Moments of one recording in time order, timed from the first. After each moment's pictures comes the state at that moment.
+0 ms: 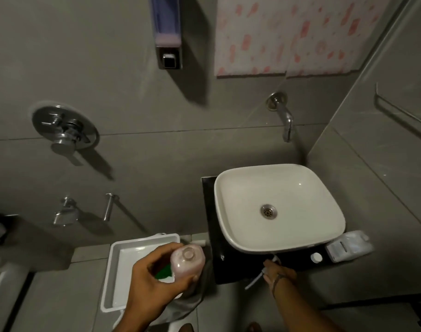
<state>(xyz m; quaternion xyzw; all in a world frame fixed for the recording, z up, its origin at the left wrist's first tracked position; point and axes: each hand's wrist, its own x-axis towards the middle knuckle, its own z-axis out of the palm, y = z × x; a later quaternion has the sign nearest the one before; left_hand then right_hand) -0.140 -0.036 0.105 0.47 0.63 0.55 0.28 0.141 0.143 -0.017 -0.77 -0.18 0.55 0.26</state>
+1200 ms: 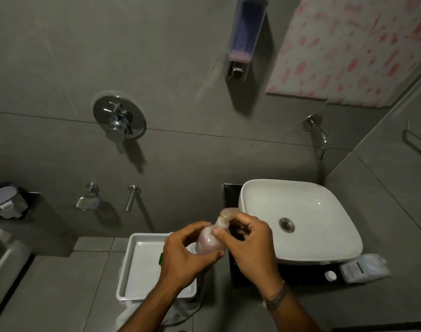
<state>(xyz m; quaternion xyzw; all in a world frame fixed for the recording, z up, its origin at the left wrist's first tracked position) -0.177 -0.044 0.136 0.38 0.66 0.58 0.29 -0.040 0.033 0.208 -0.45 -0.72 0.42 0.33</state>
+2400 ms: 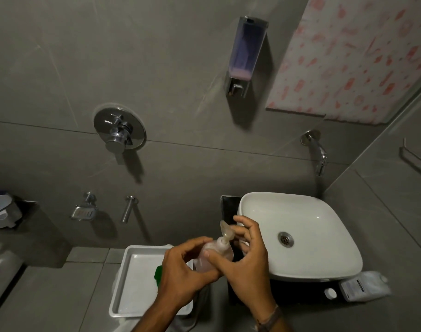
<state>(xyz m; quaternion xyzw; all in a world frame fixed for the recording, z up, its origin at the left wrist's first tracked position) -0.176 -0.038 0.140 0.37 0.66 0.57 0.32 -0.044 0.035 0.191 -0.43 -0.71 0.42 0.38</state>
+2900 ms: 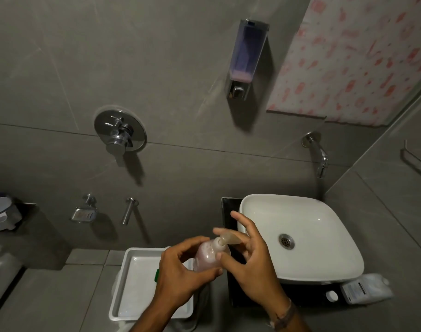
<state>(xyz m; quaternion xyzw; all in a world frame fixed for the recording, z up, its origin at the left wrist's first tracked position) -0.184 -0.038 0.143 0.38 0.65 0.59 0.31 -0.034 0.055 0.193 -0.36 -0.75 0.47 0.30</state>
